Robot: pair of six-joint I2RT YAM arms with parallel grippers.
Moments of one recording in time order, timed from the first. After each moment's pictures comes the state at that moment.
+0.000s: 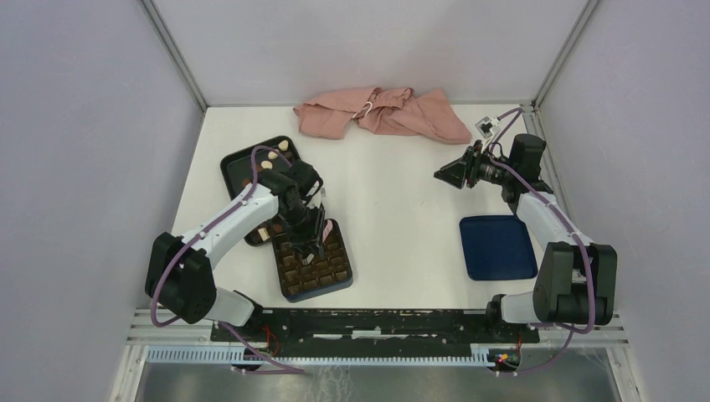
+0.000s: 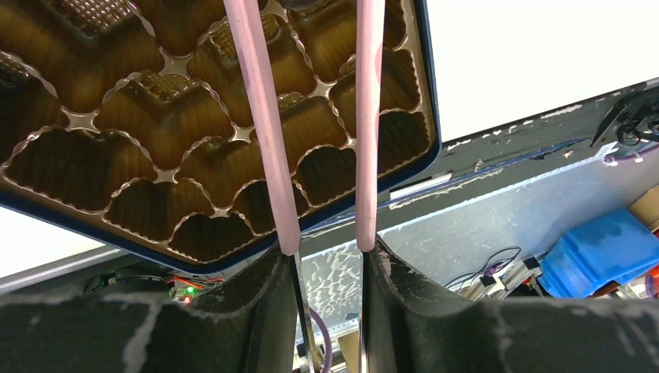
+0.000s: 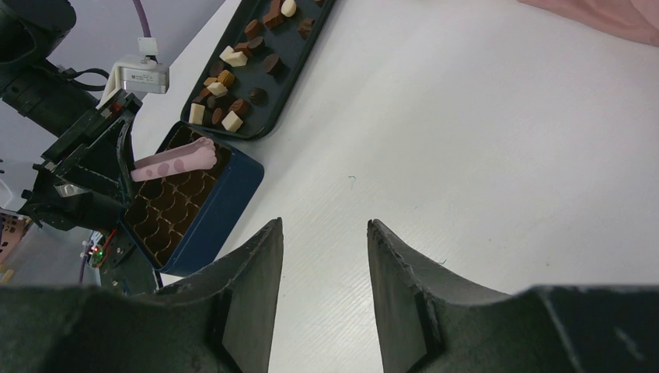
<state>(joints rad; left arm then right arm) -0.52 1.43 1.09 -1.13 0.32 -0.45 -0.07 1.38 0.84 0.12 -1.07 0.14</state>
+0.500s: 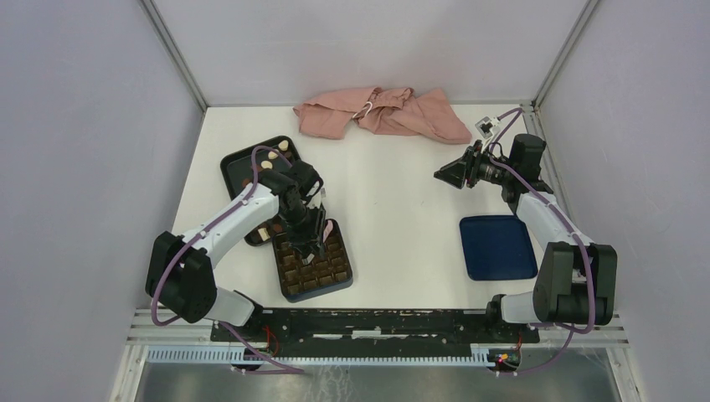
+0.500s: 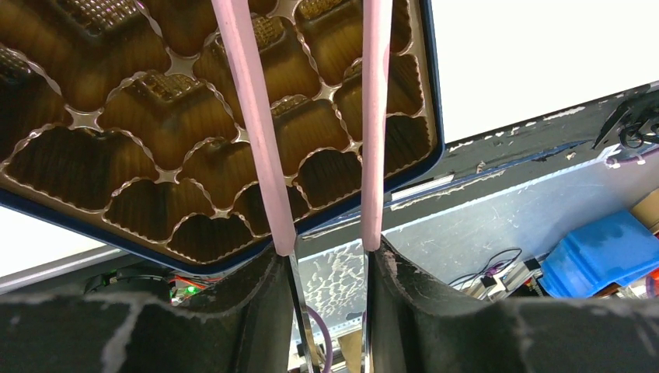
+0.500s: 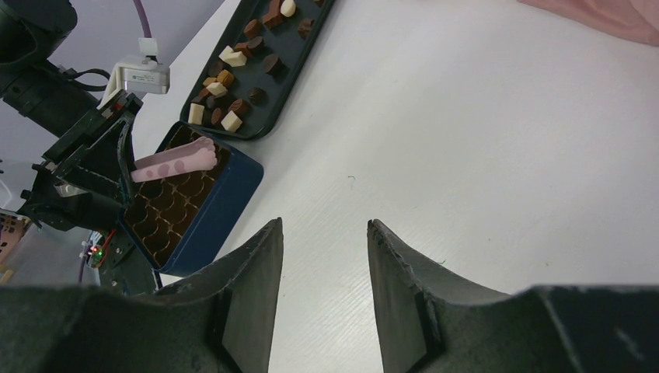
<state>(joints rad) -0.52 1.43 1.09 -1.13 0.31 -0.45 -0.07 1.38 0.84 0.12 -1.07 0.14</state>
